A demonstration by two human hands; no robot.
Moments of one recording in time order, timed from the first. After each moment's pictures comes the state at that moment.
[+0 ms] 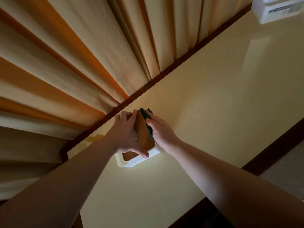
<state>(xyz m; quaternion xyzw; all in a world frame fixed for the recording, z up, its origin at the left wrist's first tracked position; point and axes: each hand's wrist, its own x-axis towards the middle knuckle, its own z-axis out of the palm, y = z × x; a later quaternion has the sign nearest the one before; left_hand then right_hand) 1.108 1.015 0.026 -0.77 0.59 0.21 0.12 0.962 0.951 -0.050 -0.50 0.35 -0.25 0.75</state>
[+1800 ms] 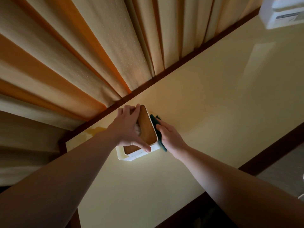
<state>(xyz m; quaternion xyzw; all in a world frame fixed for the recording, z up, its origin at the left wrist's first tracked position) 1.111 1.016 0.019 -0.78 0.58 0.20 0.13 0.935 0.967 -0.067 -0.54 0.40 -0.18 0.72</state>
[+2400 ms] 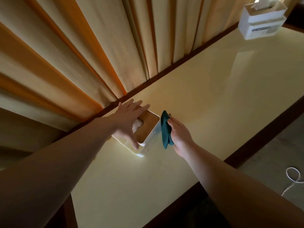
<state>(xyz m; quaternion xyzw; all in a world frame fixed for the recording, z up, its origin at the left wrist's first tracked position) 1.118 1.004 0.035 -0.67 0.68 0.21 0.20 0.906 0.970 -0.074 -0.37 0.50 -0.27 0.73</state>
